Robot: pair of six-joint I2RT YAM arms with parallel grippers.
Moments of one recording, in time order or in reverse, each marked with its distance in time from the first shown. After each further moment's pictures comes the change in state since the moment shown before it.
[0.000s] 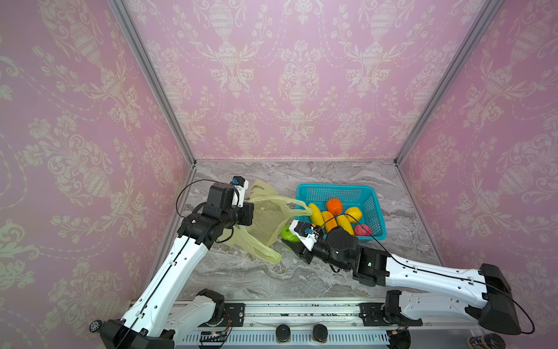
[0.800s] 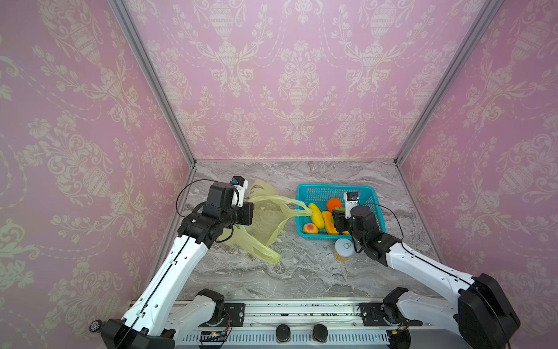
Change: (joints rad) left arm 0.006 0.004 0.000 0.000 0.000 0.000; right arm -0.638 0.144 -0.144 -0.082 0.050 0.427
